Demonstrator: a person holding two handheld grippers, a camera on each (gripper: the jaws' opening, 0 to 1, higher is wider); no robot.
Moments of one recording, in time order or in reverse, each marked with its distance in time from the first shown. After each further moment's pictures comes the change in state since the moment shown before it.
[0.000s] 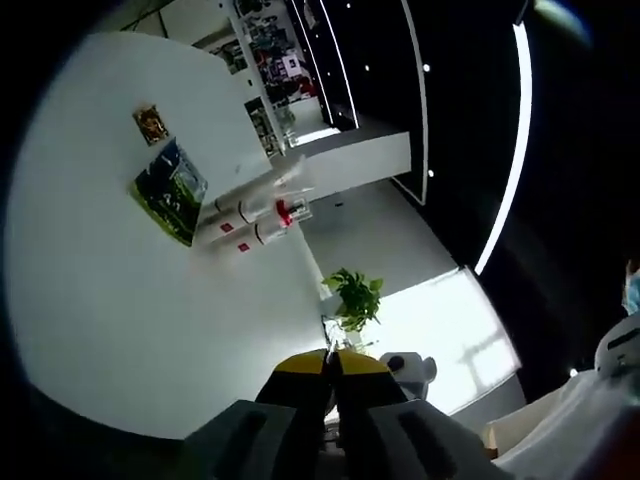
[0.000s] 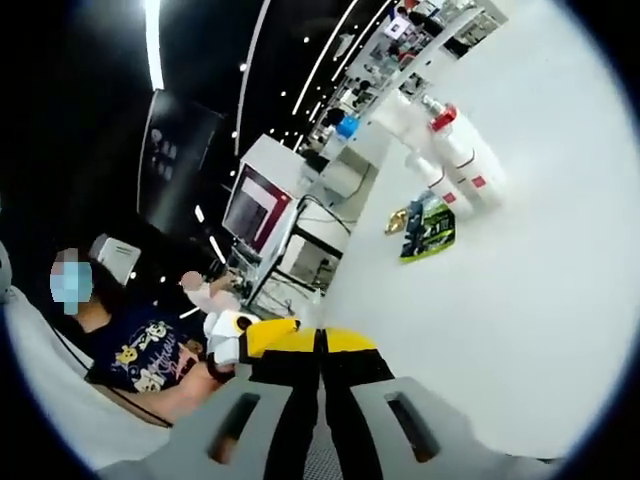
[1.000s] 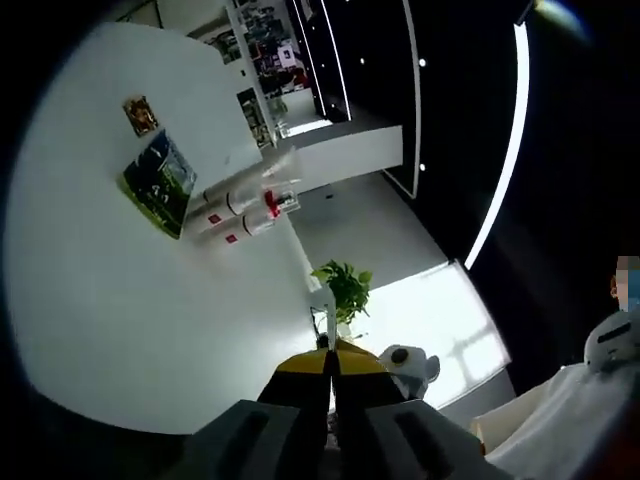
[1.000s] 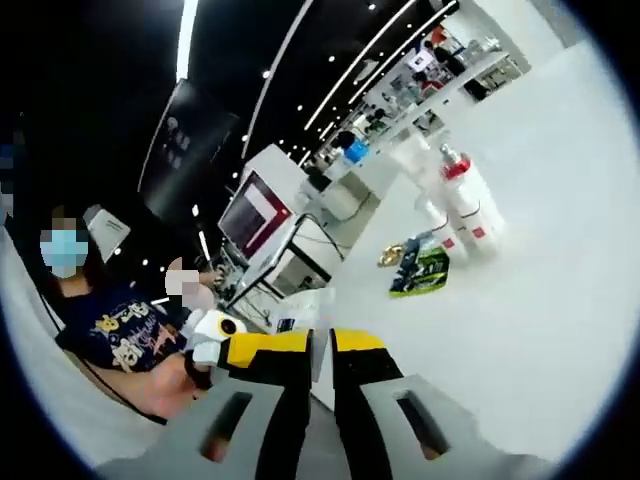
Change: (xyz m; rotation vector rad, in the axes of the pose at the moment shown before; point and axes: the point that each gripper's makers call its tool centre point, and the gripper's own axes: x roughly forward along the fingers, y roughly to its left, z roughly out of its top) left arm -0.004 -0.008 -0.002 -0.009 0.032 -0.032; right arm -0.001 0.000 0.009 -0.345 -0.012 -0.127
